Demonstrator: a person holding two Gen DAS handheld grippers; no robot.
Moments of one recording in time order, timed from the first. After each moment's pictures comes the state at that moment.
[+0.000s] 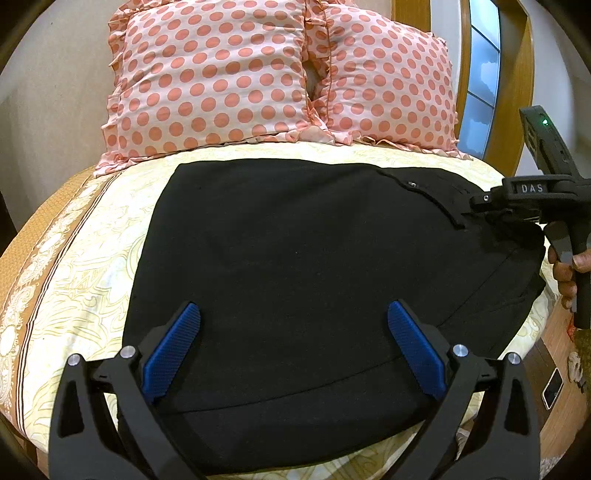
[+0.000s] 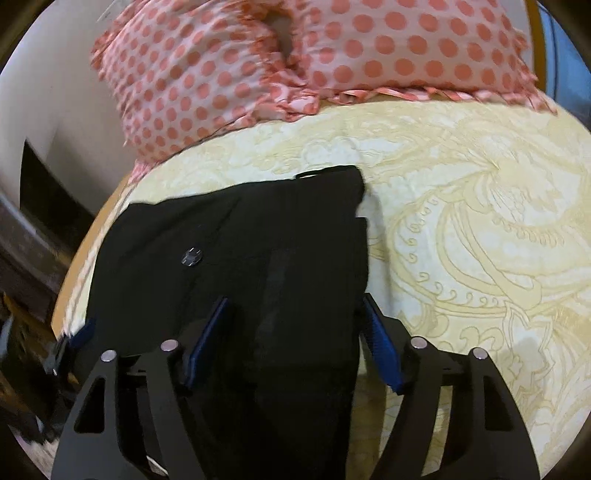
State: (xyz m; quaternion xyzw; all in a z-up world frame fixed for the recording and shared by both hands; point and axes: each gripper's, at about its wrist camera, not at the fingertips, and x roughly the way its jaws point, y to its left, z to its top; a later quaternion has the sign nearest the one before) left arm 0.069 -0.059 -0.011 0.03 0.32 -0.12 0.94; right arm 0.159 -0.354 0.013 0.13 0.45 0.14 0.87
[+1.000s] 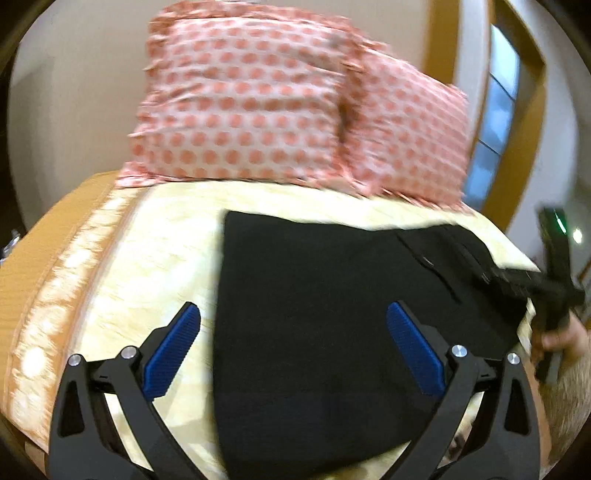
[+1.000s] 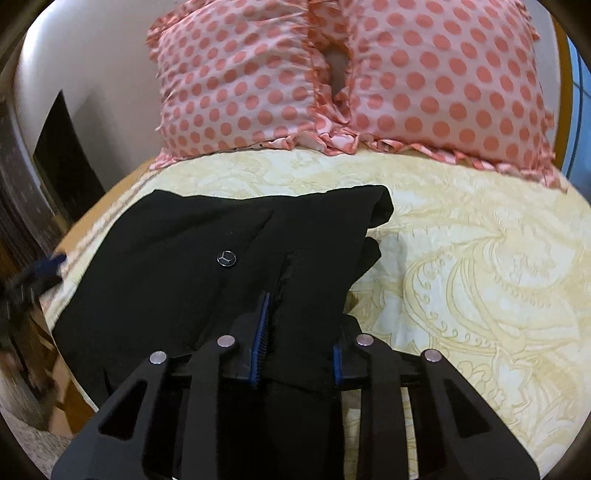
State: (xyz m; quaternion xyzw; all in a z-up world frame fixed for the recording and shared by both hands) left arm 0.084 -0.002 0.049 -0.04 0.29 -0.10 0.95; right arm 0.136 -0.327 0.032 0.01 0.37 0.18 0.91
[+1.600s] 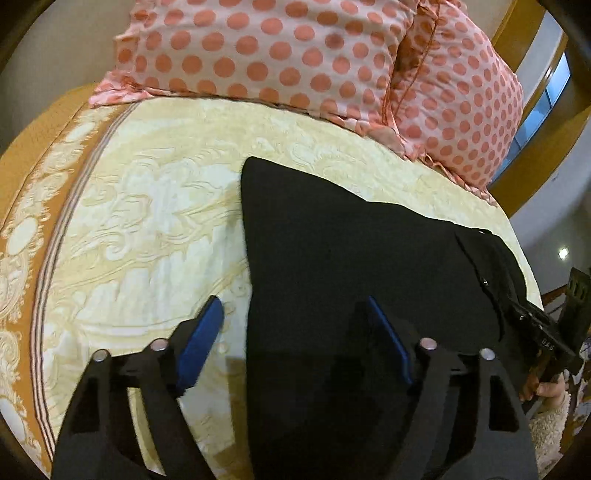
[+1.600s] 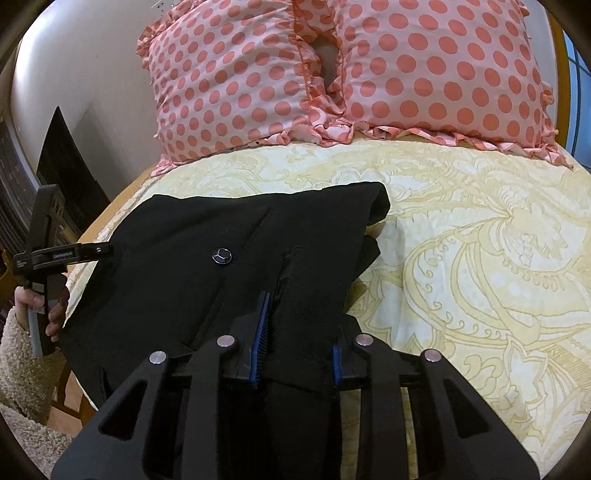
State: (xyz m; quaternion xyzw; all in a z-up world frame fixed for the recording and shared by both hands) left arm 0.210 0.017 0.016 -0.11 0.45 -0.14 0.88; right arm 0.143 -0.339 0.021 0.06 0.38 0.19 0.90
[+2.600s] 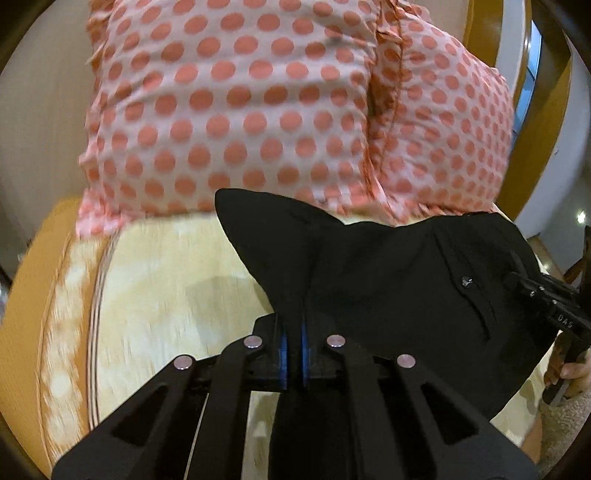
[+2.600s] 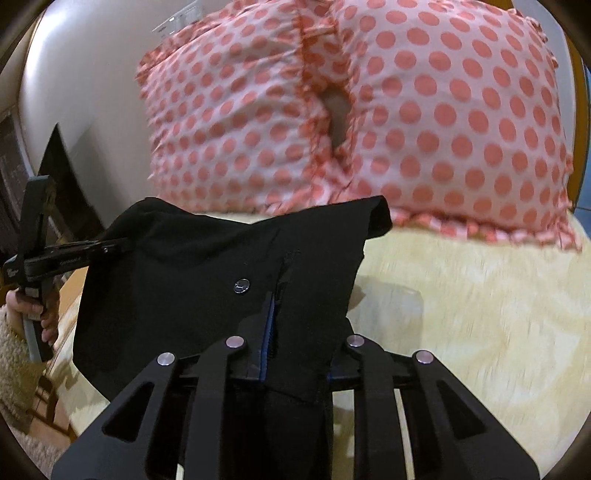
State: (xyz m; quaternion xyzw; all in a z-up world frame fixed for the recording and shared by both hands) left arm 0.275 -0.019 0.098 -0.01 0.36 -0.12 0.92; right arm 0.232 -0.330 0.086 0.04 0.32 0.18 0.93
